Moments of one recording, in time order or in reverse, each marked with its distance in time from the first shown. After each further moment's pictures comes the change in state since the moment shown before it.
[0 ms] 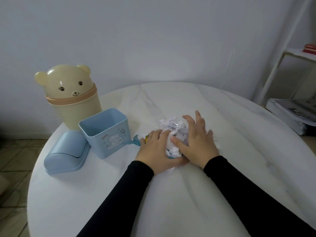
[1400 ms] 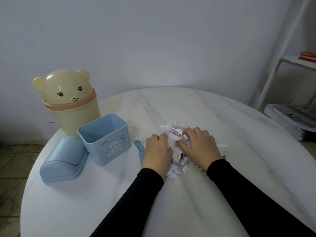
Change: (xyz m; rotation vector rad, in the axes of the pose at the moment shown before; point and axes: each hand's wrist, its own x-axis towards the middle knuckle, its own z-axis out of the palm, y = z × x) left_hand 0.014 0.015 0.004 0.014 0.179 -0.177; right_hand 0.017 0.011 0.004 -0.178 0.052 -0.015
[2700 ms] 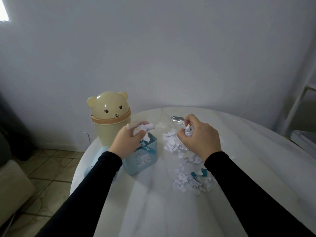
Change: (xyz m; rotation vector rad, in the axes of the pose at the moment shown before) left_hand 0.021 -0.104 -0.138 -0.465 0.152 -0.009; right_hand 0.034 -0.093 -0.059 0.220 0.327 -0.156
